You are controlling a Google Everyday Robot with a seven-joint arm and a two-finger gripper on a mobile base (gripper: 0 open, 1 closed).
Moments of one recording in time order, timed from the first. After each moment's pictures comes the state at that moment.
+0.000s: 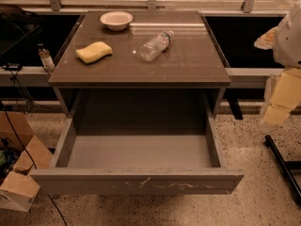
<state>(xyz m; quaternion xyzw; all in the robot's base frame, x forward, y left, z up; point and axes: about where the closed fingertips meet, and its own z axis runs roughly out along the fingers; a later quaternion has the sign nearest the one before) 0.438 -0.216 0.978 -0.60 0.78 -0.04 0.16</state>
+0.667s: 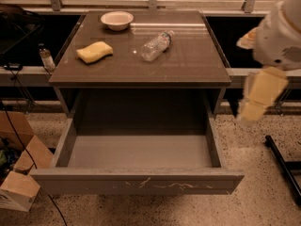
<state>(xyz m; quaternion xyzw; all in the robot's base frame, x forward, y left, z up) 0.453 -0.189 0.971 -0.61 0.77 -0.02 0.18</state>
